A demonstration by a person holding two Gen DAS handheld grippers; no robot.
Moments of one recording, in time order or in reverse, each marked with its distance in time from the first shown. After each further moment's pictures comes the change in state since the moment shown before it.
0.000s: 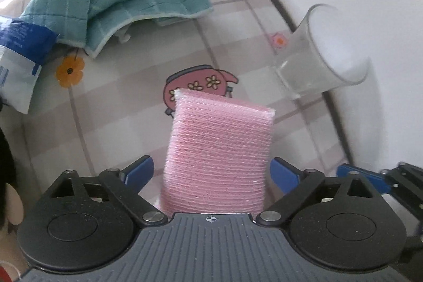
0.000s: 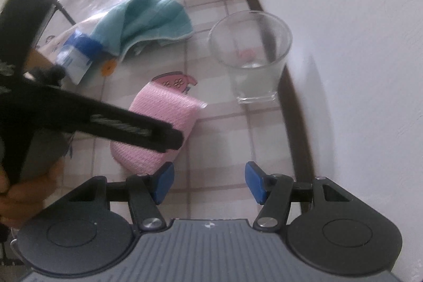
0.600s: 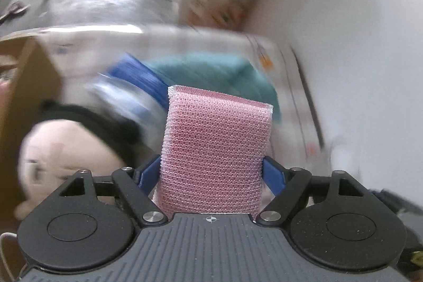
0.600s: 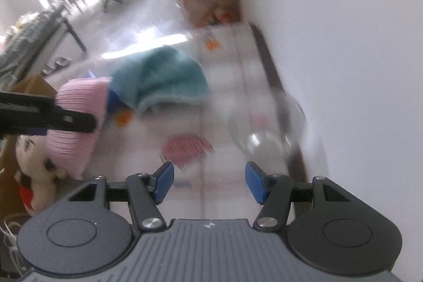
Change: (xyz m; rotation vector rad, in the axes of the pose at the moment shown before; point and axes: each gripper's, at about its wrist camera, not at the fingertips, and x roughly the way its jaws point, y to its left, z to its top) left arm -0.118 0.071 -0.009 -0.260 -0.284 0.080; right arm -0.023 0.020 0.054 -0.052 -0.173 0.028
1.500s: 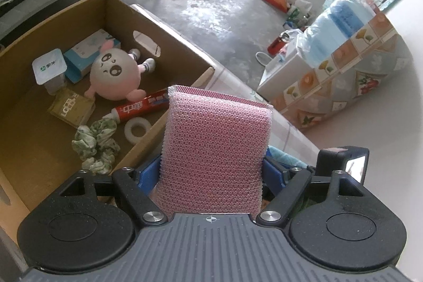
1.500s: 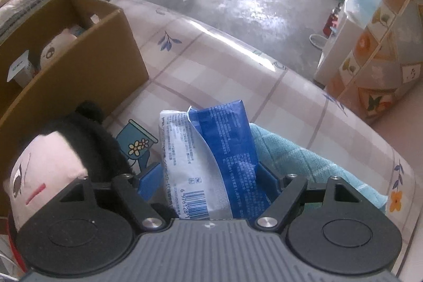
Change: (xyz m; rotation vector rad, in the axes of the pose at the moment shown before) left arm -0.107 0.168 -0.017 -0.618 -0.275 0.086; right arm 0.175 0.234 0.088 -0.654 0.152 0.144
